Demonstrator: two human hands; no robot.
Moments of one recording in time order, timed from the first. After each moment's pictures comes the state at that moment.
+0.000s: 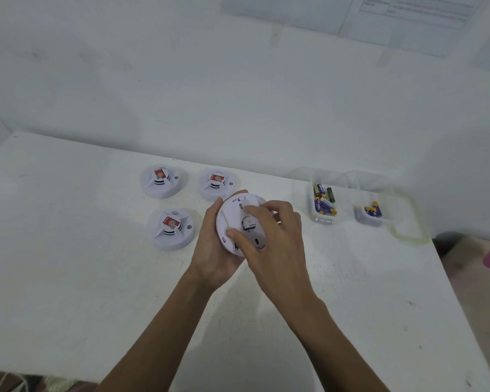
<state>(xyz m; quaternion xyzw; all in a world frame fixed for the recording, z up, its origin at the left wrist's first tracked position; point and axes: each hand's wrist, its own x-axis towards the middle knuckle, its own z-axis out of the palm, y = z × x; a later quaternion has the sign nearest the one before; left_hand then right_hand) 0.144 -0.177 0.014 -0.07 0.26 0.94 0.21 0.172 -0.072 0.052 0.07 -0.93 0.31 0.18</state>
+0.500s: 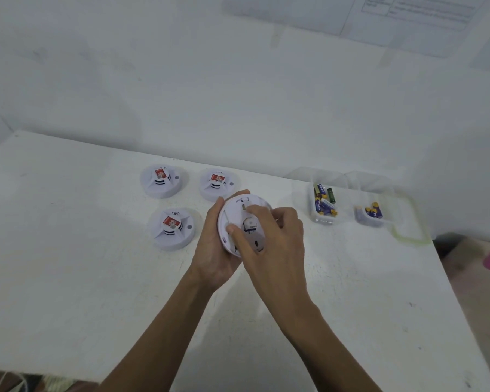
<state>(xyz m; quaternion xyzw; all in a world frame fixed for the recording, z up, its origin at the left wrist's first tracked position) 0.144 -0.176 0.017 -0.07 0.30 0.93 0.19 0.175 -0.082 0.049 0.01 -0.93 0.31 0.20</state>
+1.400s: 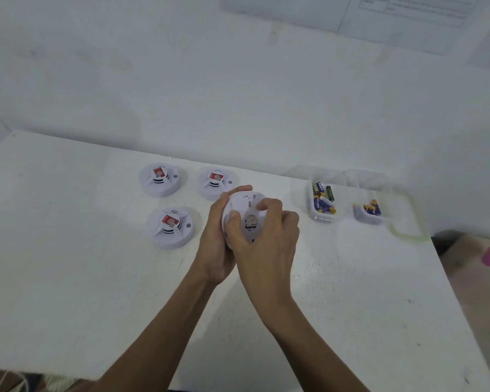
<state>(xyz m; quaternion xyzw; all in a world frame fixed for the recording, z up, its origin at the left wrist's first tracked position) 0.145 -0.170 0.025 -0.01 0.42 0.90 0.11 0.176 -0.099 0.059 -0.10 -0.91 0.38 0.12</state>
